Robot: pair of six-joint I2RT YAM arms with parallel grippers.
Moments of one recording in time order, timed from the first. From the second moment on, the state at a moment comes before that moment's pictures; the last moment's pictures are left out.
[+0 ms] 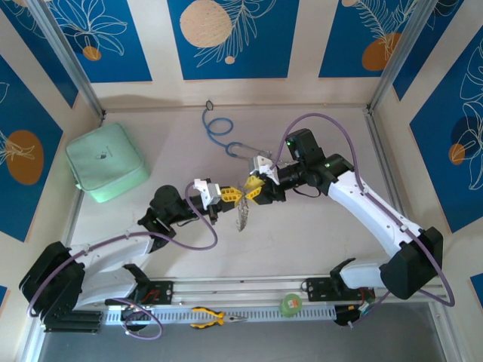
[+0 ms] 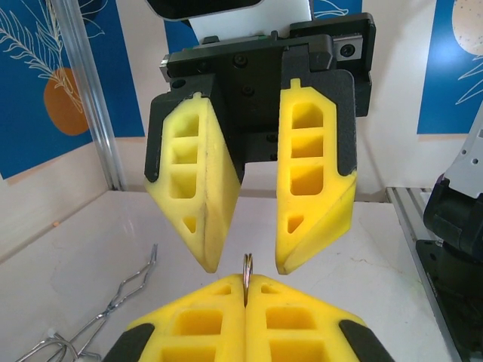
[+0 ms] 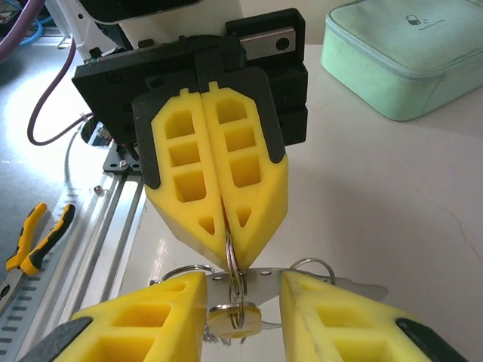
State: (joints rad) left arm -0.75 1.13 0.46 0.75 0.56 0.05; right arm 0.54 1.30 1.19 -0.75 -0.91 -0.72
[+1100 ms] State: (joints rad) left arm -0.75 1.06 0.54 0.35 0.53 0.21; right arm 0.70 1.43 1.40 -1.01 -0.56 -0.88
